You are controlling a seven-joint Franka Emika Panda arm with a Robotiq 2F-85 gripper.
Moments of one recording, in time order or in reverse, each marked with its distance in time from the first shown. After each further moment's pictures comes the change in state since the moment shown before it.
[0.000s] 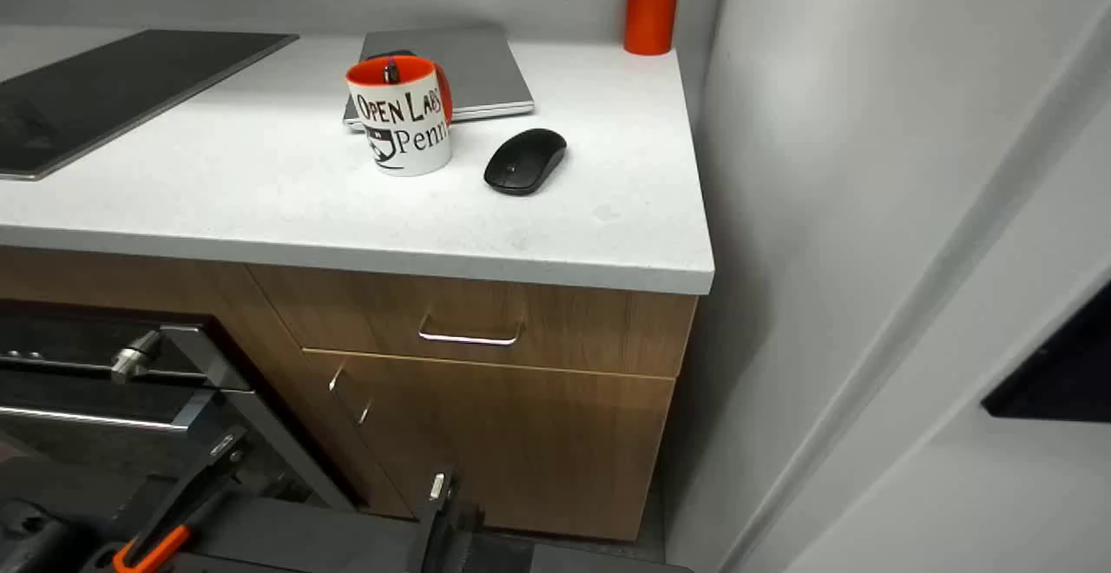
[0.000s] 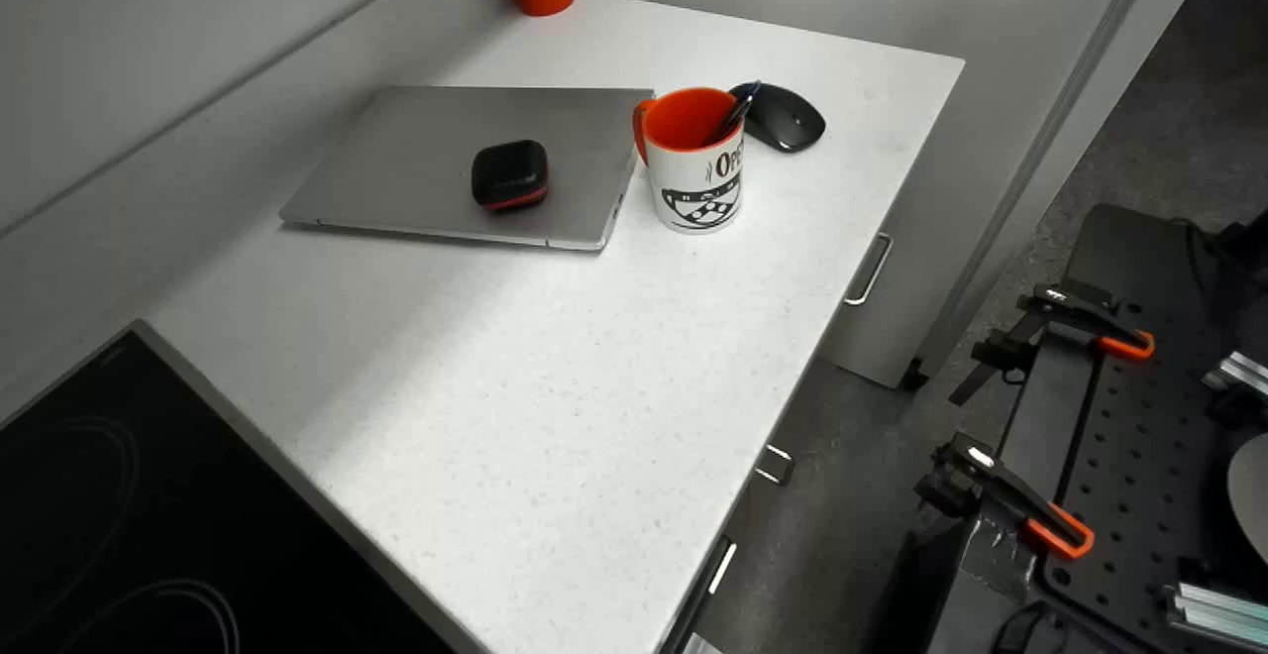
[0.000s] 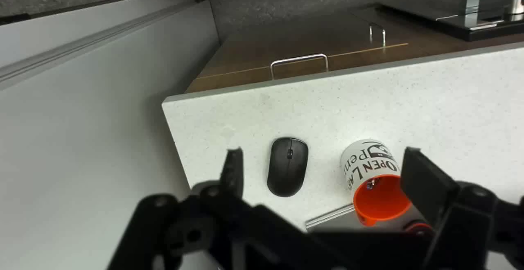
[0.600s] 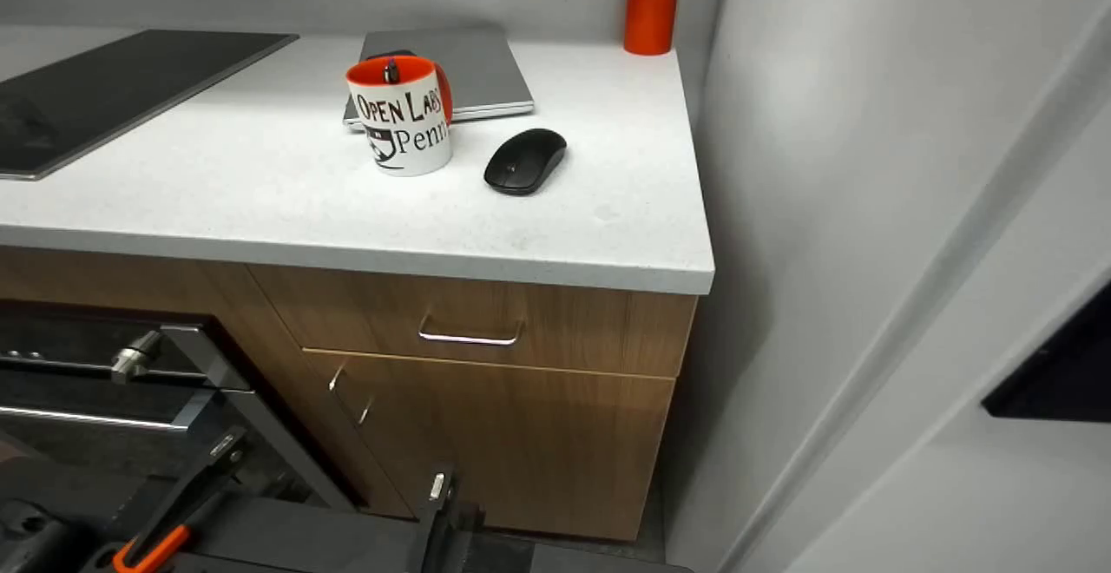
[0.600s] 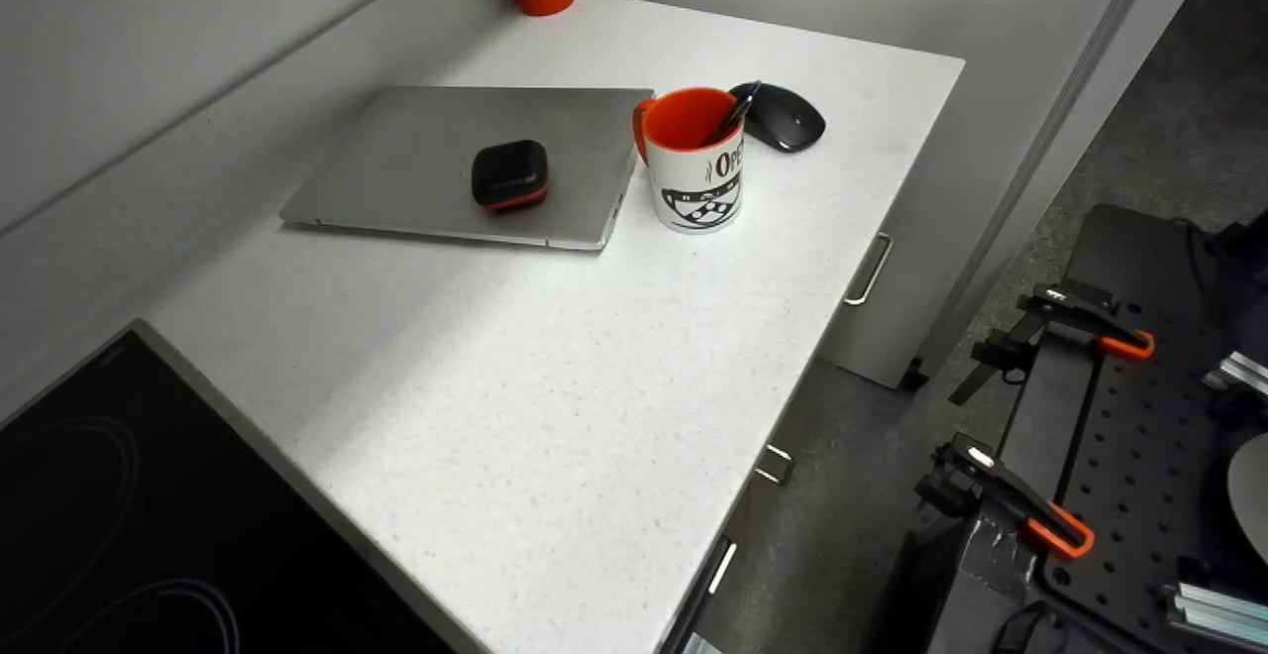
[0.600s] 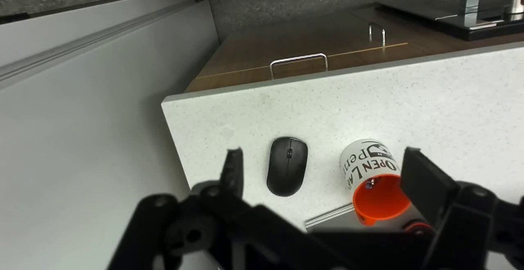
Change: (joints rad) arm 0.001 0.001 -0.001 0.000 0.001 0.002 0.000
